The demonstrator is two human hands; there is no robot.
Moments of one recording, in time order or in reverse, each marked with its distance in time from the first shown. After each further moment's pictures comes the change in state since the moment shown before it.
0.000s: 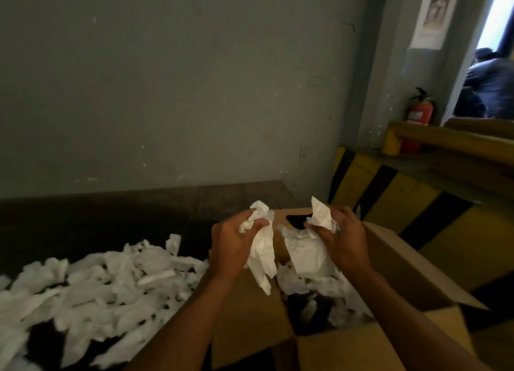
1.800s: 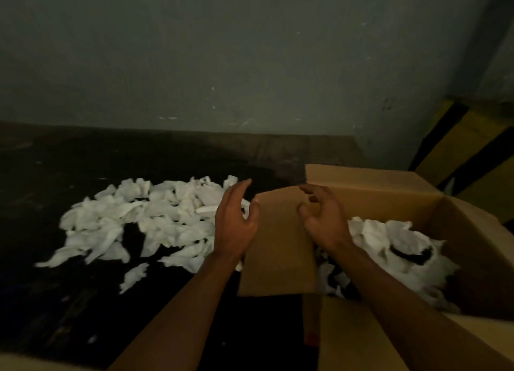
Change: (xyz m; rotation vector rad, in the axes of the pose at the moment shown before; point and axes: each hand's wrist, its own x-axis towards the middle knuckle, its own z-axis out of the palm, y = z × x) left_hand -0.046 -0.070 -0.039 0.442 0.266 0.026; right_hand -0.030 -0.005 0.102 0.196 -0.414 -0.127
